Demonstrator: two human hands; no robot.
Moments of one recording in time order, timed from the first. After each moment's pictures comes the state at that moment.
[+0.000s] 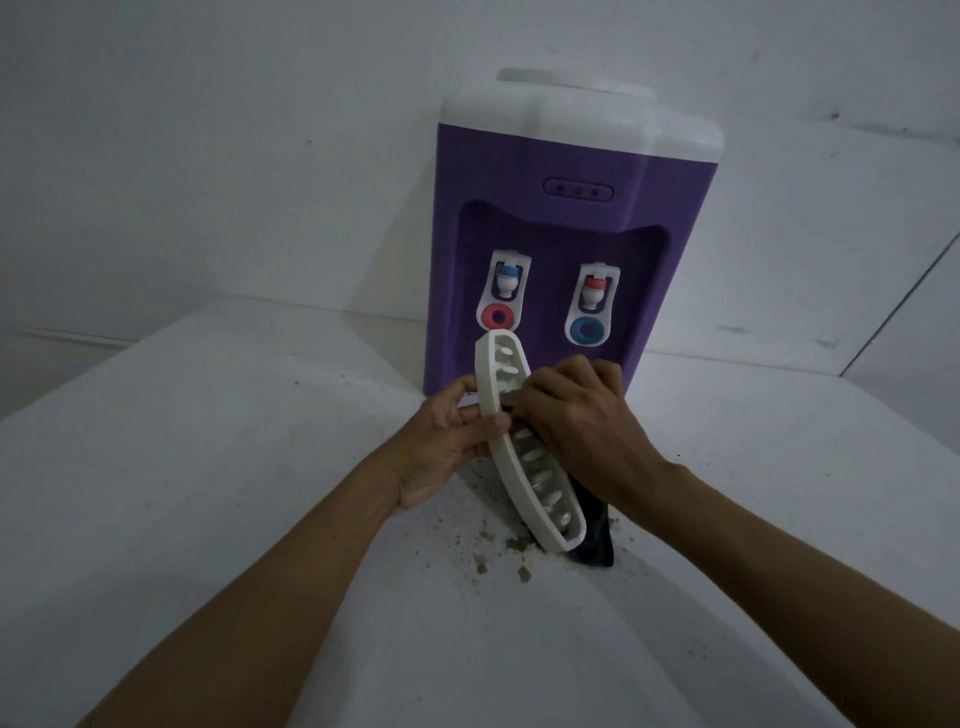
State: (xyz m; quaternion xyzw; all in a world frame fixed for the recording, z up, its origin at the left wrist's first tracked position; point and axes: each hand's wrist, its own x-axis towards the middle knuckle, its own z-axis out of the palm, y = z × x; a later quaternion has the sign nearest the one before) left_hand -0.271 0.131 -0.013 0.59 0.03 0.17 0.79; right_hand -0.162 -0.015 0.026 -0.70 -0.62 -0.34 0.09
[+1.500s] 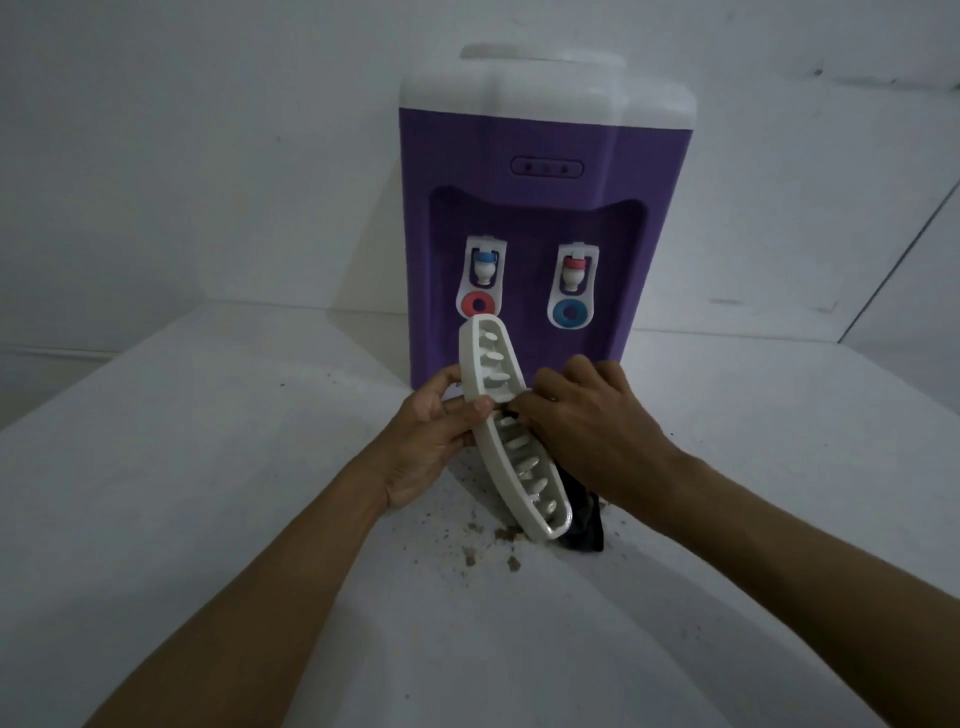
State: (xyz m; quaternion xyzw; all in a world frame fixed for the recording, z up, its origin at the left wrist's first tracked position) left_hand -0.266 0.126 -0.017 0.59 0.04 0.19 0.79; right_hand -0.162 -0.037 0.021 -0.74 -0.61 -0.30 0.03
